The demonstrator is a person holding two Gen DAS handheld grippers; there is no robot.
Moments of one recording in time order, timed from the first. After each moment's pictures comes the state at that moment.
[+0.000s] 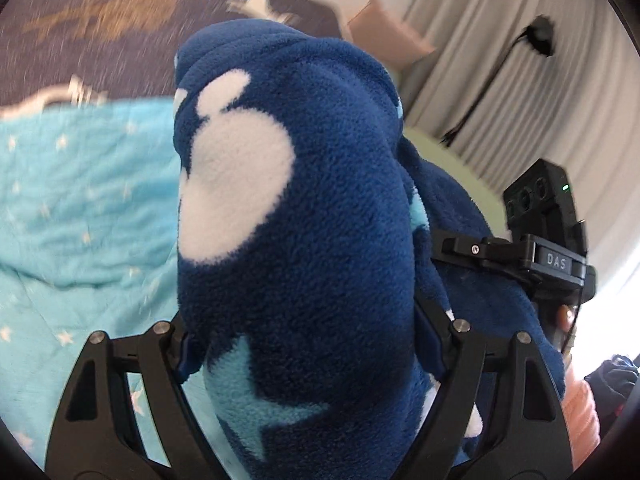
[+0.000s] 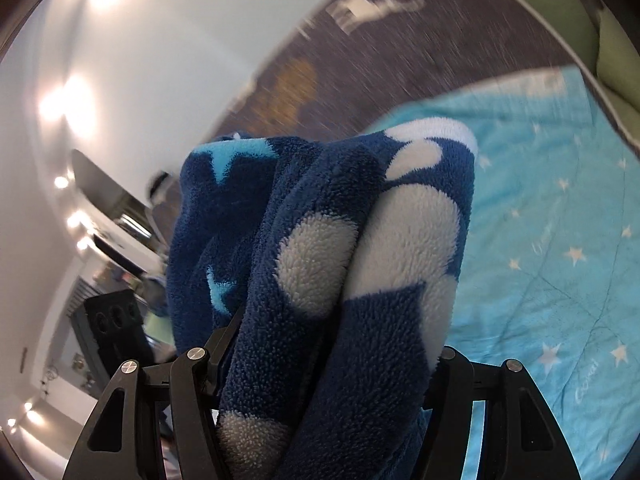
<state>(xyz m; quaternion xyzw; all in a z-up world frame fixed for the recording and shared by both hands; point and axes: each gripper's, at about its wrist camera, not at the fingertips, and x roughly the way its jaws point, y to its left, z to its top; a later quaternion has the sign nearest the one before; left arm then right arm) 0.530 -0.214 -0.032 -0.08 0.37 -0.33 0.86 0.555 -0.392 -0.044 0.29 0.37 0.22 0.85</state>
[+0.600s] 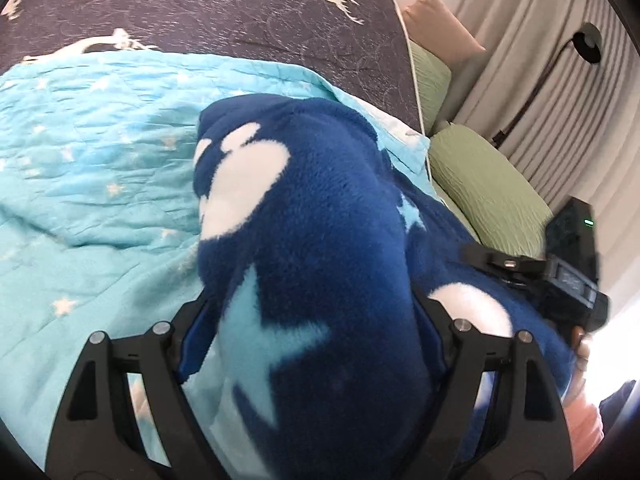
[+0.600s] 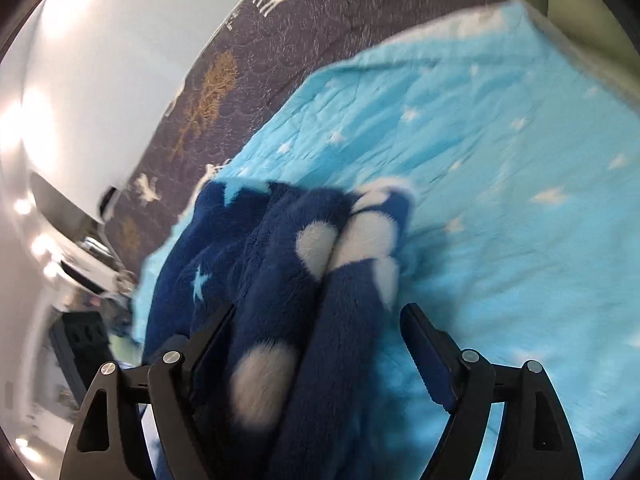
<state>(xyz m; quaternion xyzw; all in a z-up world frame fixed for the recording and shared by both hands) 0.551 -0.187 -0.082 -0.10 0.39 -0.26 0.88 0.573 -0.423 -0.118 0.30 0.38 0.13 0.86</state>
